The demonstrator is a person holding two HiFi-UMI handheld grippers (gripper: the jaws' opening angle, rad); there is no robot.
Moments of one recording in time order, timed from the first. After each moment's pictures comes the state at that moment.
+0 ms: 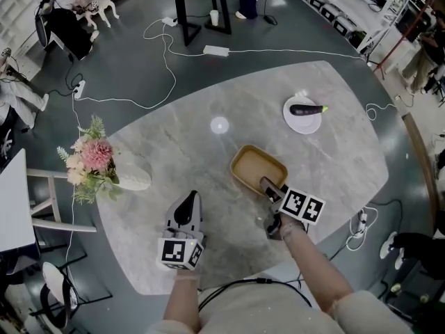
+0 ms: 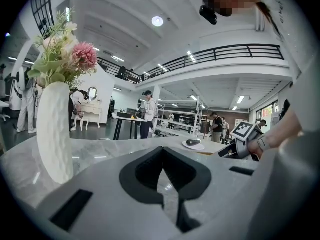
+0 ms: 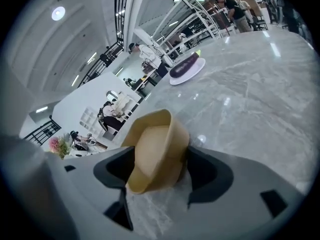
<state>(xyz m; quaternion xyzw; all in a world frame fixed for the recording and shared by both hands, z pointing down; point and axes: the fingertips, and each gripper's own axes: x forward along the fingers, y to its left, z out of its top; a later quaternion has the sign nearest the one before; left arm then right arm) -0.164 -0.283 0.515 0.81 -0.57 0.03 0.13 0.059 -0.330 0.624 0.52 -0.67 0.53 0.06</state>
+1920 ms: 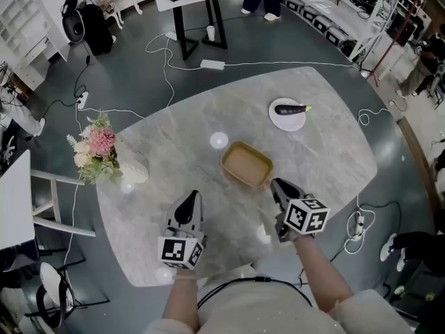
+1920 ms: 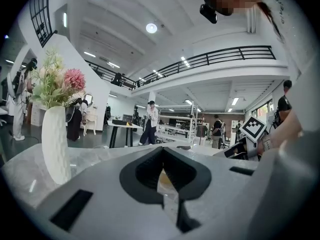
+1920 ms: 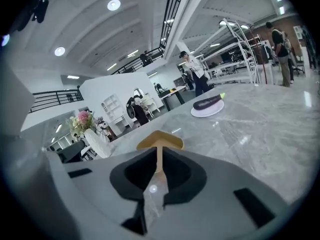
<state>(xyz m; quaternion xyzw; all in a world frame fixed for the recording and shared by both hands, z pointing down) -0.129 -0.244 0.478 0.82 -0.56 0.01 0.09 0.095 -0.292 0.550 0.48 -0.80 0.34 0.09</state>
